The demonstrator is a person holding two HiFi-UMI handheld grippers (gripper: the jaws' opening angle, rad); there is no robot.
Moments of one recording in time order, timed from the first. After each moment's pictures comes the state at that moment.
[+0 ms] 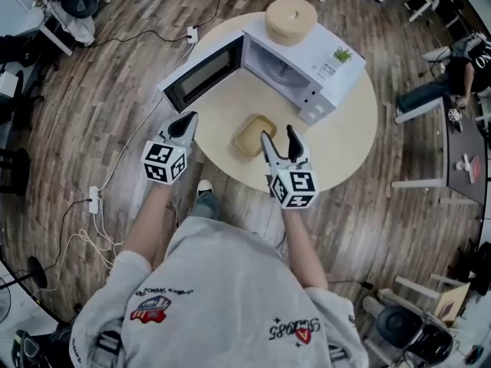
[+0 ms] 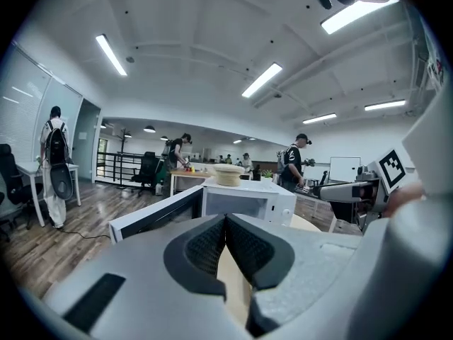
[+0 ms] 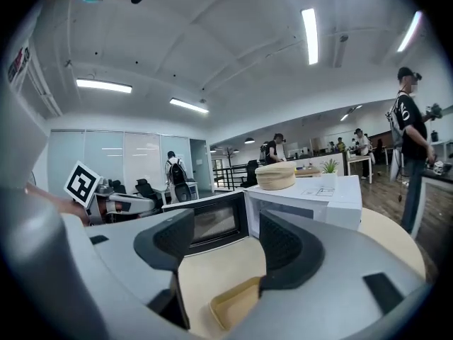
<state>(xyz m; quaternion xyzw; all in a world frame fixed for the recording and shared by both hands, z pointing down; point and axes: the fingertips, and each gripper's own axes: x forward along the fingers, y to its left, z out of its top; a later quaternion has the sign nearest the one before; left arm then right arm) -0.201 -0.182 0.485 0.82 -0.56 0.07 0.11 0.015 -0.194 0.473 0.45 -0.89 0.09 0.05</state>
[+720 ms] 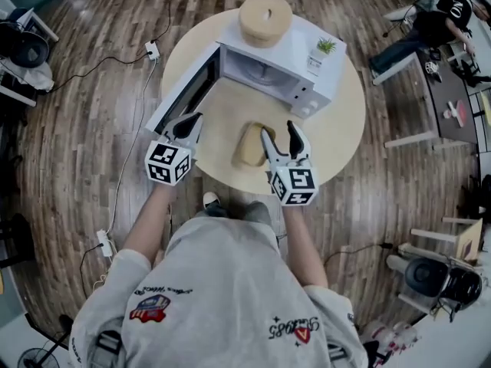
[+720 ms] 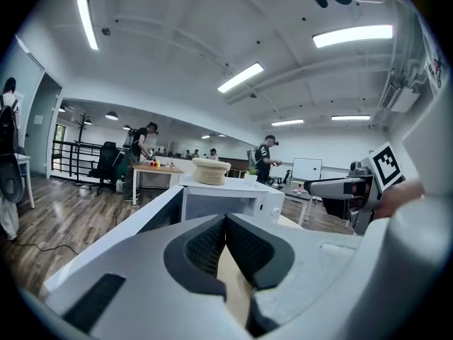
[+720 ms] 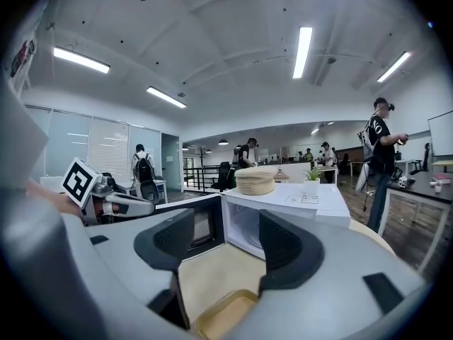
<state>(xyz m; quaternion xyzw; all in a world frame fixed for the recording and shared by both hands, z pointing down) -0.205 -0.287 0.501 0.90 -0.42 0.08 0.12 -0.013 -0.251 0.471 0.57 -0.82 0.07 0.07</state>
